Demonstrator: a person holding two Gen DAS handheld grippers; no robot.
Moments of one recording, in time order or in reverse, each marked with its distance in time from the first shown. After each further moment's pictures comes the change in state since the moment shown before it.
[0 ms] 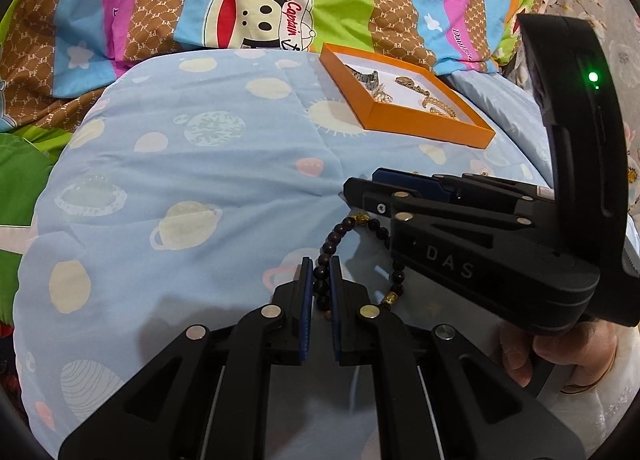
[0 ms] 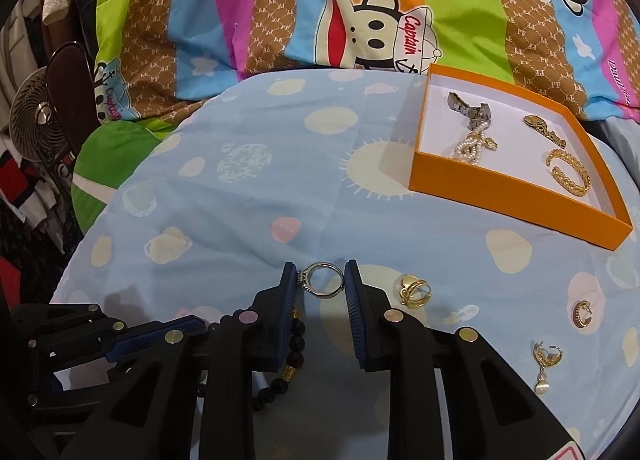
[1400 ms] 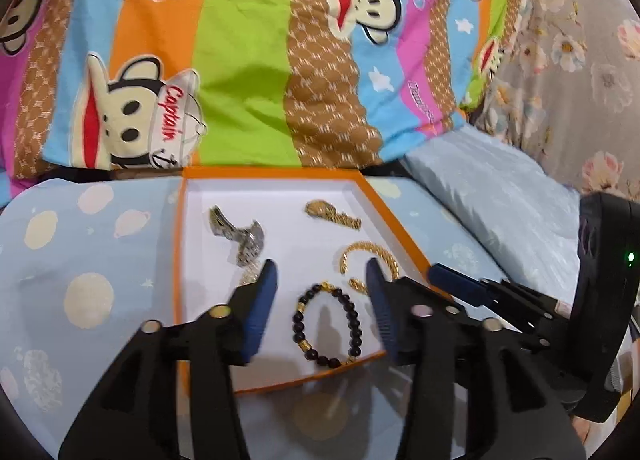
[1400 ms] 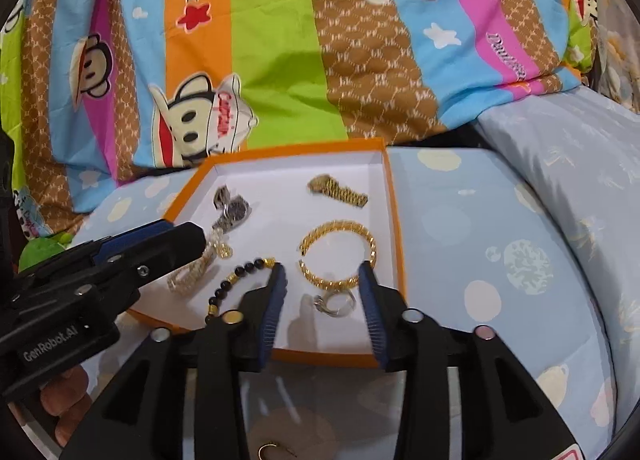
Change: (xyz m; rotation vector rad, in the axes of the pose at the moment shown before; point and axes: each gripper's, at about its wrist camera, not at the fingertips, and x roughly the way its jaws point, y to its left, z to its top) left arm 0.094 -0.102 0.163 0.049 -0.208 -0.120; right arm -0.036 -0.197 0.049 0.233 -0.200 -0.188
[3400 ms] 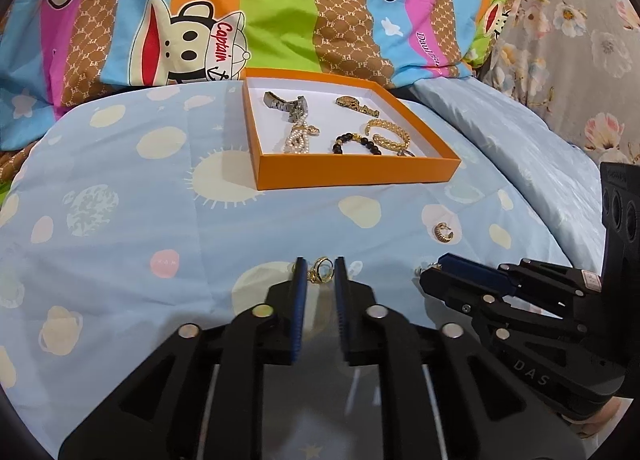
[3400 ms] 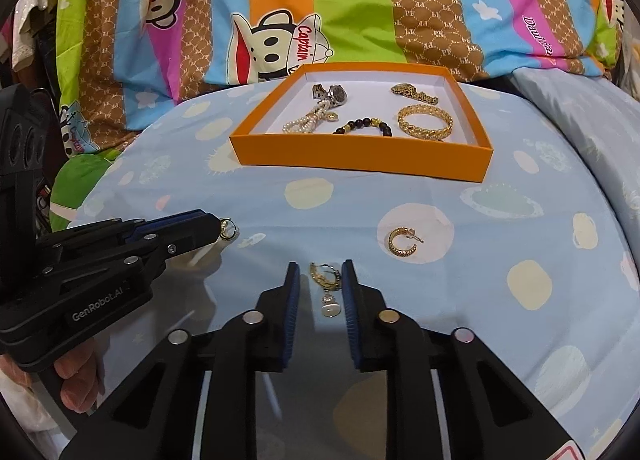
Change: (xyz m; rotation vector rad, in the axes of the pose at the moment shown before) left arm -0.071 0.014 -0.104 0.013 0.149 0.058; right arm -0.053 0.065 -0.103 -0.116 0.172 0.083
